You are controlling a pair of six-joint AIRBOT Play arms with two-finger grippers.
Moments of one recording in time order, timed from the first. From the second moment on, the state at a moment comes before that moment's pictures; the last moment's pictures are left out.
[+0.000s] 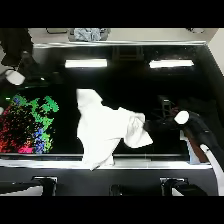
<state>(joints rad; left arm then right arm) -0.05 -1.43 1.44 1.14 -0.85 -1.43 0.08 -1.15 0.79 -1.14 0.96 1.31</state>
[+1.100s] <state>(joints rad) -0.23 -0.85 0.35 0.88 -1.16 -1.58 -0.32 -1.18 0.89 -1.14 1.43 0.94</state>
